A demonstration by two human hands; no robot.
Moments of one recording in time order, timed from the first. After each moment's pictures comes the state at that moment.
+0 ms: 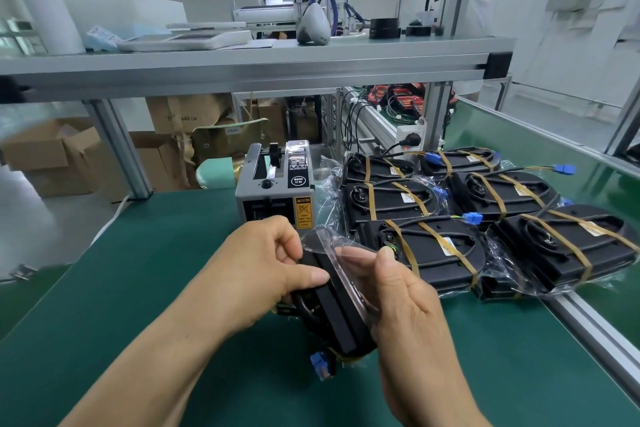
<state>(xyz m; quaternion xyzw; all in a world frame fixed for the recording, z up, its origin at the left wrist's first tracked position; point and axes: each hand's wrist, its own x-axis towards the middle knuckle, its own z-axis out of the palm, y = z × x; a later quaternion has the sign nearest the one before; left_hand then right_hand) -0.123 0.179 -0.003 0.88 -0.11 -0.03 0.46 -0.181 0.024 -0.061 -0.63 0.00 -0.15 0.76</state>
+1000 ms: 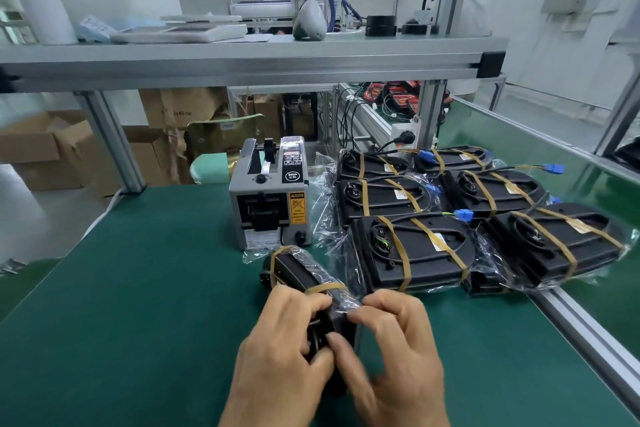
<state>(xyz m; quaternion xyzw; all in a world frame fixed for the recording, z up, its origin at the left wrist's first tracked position) -0.186 0.149 -0.088 0.86 -0.21 0.24 0.40 -0.197 0.014 -0.123 -0.79 -0.11 -0.47 0.37</state>
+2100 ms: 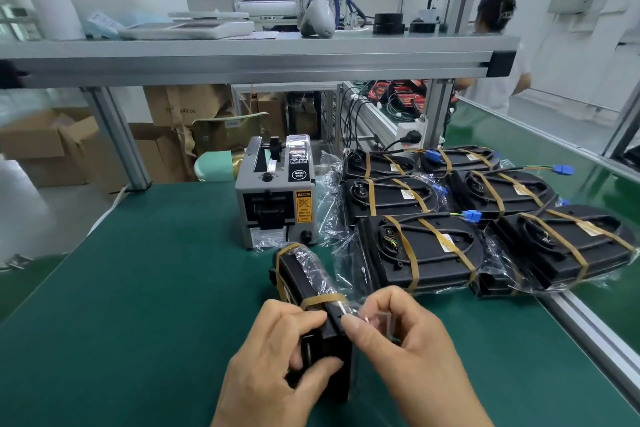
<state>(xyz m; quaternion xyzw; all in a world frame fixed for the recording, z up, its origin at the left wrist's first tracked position) -0.188 0.171 -0.104 0.82 -0.25 0.28 0.42 -0.203 0.006 -0.077 -0.77 0.02 -0.10 0.63</state>
